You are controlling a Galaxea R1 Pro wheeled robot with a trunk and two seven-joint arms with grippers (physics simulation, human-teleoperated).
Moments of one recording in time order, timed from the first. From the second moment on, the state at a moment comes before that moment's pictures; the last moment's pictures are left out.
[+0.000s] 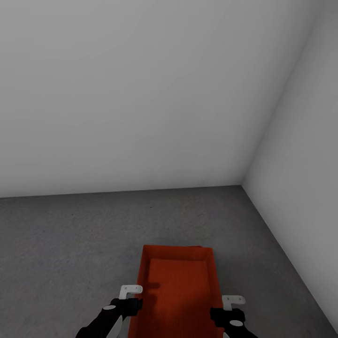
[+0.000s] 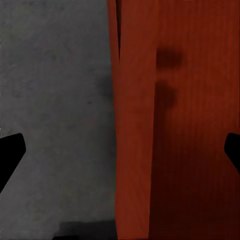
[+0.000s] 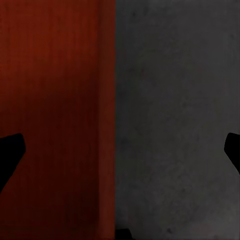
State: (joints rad) left arm -0.47 -0.10 0.00 -0.37 0.00 0.13 0.02; right arm -0.45 -0.01 0.57 -0.33 -0.53 -0.01 -0.31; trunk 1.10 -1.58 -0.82
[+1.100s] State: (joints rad) left arm -0.47 -0.10 0.00 -0.37 0.00 0.13 0.02; right arm -0.45 -0.01 0.57 -0.33 -0.53 -0.01 -0.31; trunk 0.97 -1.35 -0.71
